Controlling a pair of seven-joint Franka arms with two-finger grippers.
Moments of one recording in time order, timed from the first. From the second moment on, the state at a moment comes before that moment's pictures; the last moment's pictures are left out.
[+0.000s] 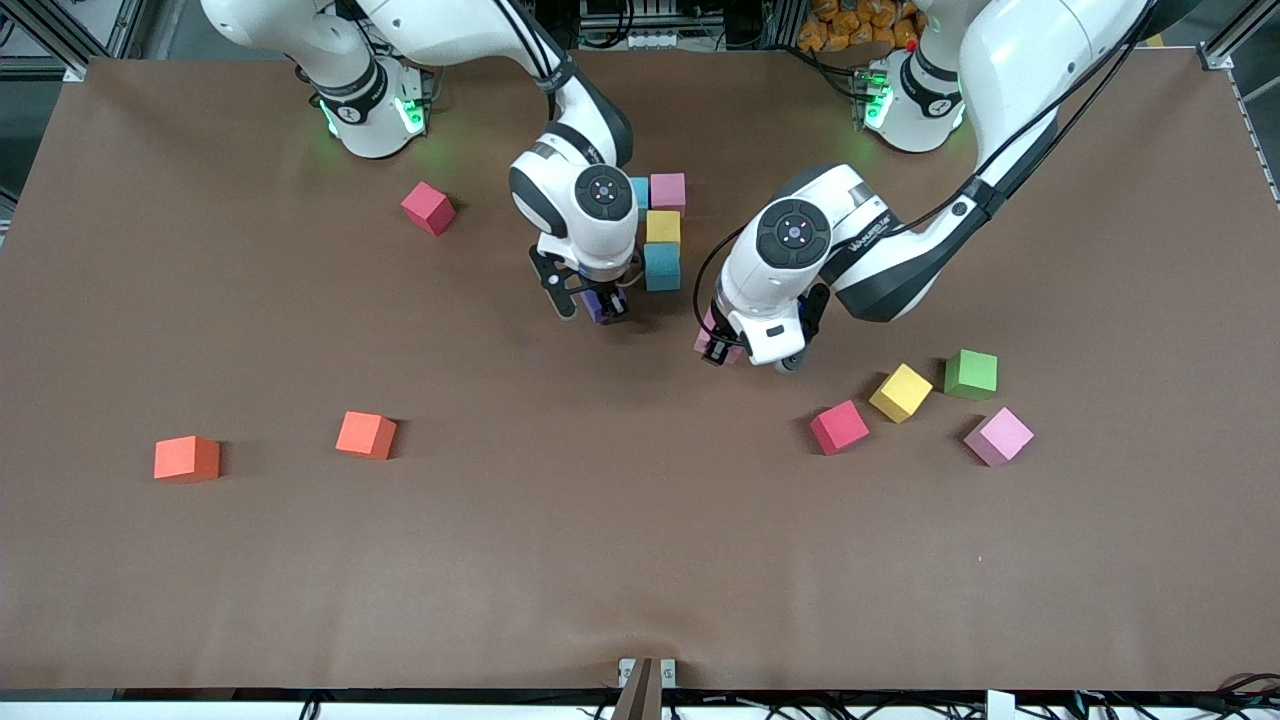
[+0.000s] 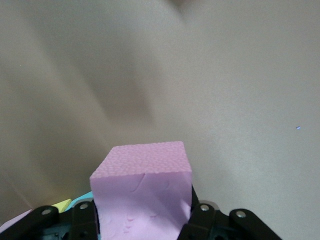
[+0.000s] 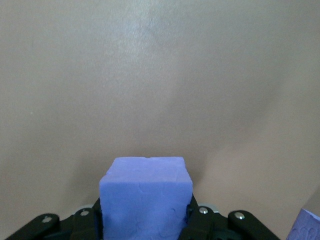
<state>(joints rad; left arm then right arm) 0.11 0.63 -0.91 -1.74 0.39 2.11 -2.03 0.84 0.52 0.00 -1.89 -0.01 2.29 1.94</state>
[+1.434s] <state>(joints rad) 0.03 0.63 -0.91 -1.74 0.35 2.11 -2.18 0.38 0.43 -0.01 -1.86 0.06 2.18 1.15</state>
